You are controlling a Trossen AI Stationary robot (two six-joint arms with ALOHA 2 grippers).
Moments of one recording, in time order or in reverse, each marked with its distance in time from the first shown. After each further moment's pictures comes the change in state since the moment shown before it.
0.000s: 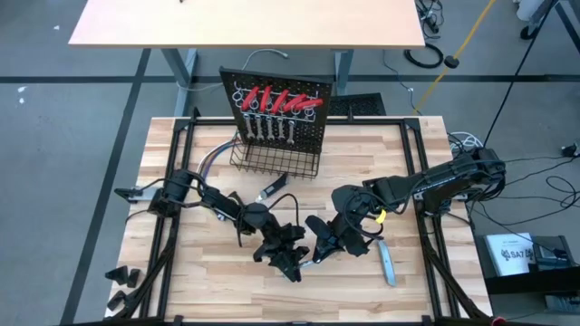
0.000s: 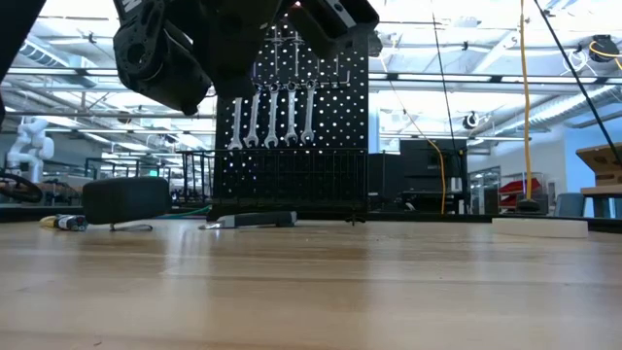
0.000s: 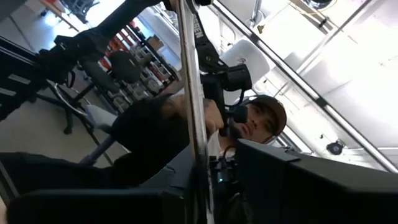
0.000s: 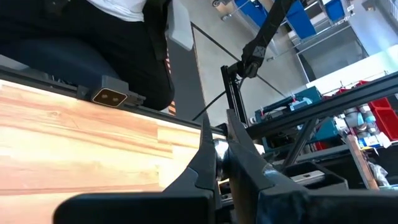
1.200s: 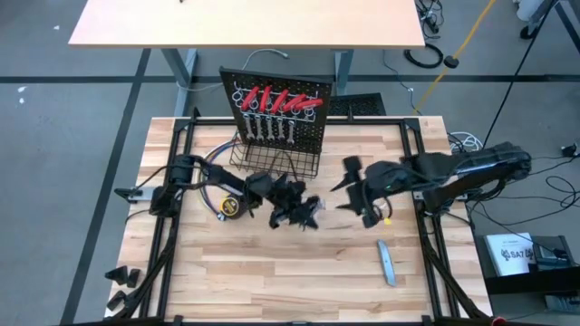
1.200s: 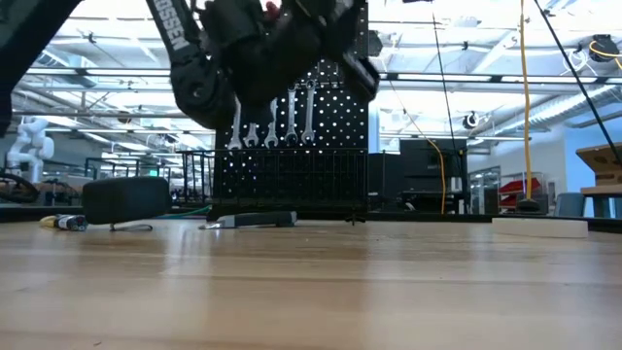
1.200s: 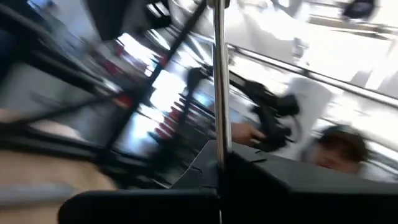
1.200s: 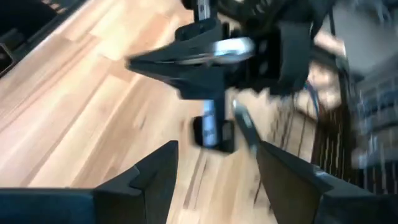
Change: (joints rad) left arm 0.264 -0.003 0.000 0.025 -0.078 0.281; right arm -0.060 -0.311 -0.006 -0.522 0.667 0.907
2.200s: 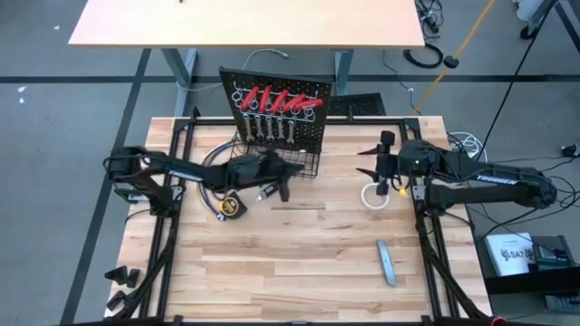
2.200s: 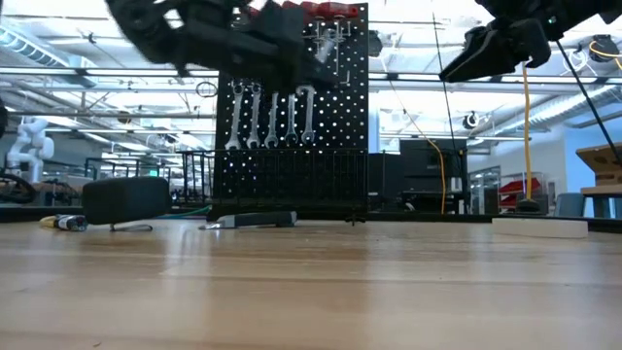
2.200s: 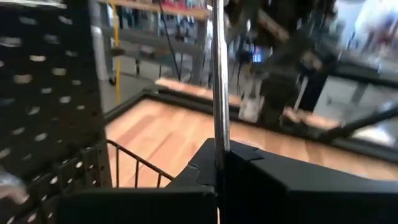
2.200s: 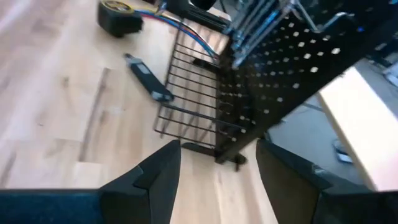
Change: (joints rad) left arm 0.074 -0.517 -0.234 -0.859 -0.936 0.771; right arm -0.403 -0.492 -0.535 0.265 0.020 -0.148
